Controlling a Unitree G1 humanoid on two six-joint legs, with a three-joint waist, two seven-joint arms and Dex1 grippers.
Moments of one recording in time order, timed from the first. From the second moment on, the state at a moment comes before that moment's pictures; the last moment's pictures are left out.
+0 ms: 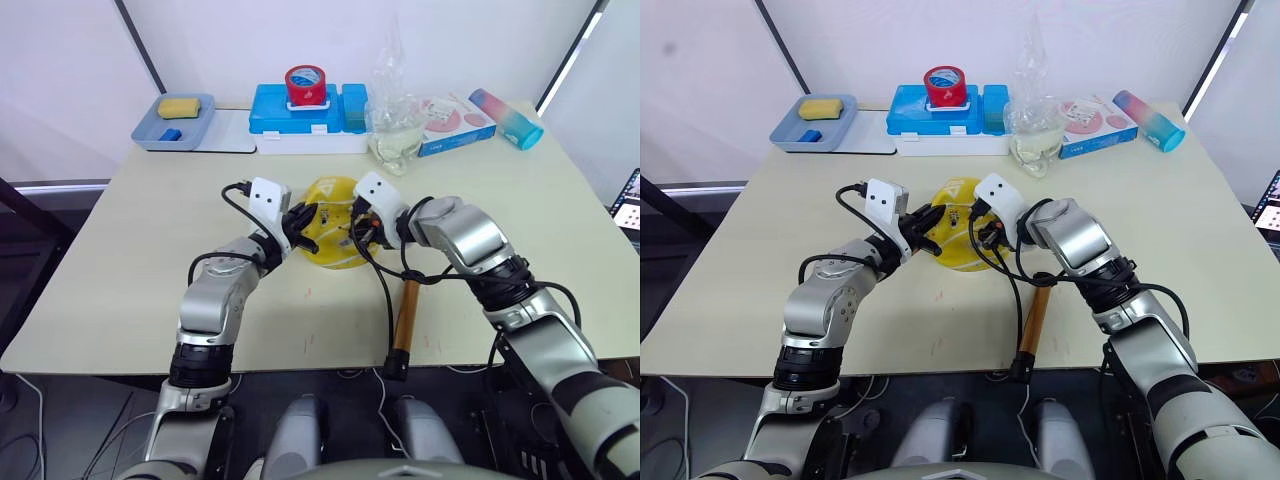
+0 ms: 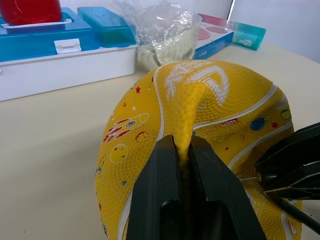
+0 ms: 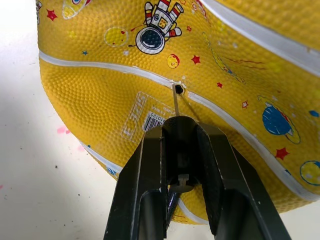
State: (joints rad) left arm -0.44 0.29 0.04 -0.15 -0.26 0.62 -0.41; right arm -0.92 -0.27 0.39 0.17 0.16 1.02 0.66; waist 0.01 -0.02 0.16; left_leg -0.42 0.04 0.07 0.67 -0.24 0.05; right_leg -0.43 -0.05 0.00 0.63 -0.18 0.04
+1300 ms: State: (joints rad) left arm -0.42 0.29 0.03 -0.16 -0.26 0.61 -0.41; right arm -0.91 -0.26 0.37 0.16 0.16 1.07 0.62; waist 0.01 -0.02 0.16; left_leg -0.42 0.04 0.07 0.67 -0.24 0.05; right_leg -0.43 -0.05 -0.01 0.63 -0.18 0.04
